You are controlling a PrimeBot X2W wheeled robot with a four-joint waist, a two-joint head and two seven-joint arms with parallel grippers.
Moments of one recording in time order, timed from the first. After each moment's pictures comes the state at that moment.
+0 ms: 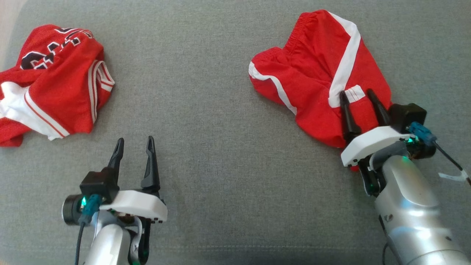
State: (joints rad) left arm -0.11 0.05 -0.18 0.25 -0.18 0.09 -0.26; right arm -0.56 -0.08 0.11 0.85 0.19 0.13 -0.25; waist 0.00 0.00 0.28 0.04
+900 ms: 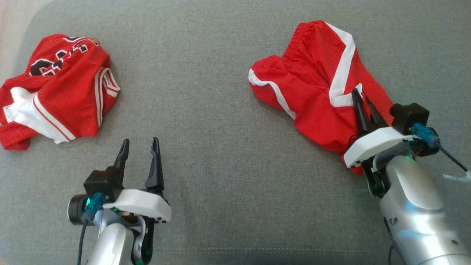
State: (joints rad) left arm -0.13 0.05 -0.20 0.28 -0.22 0.08 -0.26; right arm -0.55 -0.11 0.17 0.80 0.21 0.13 -0.25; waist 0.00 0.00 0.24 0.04
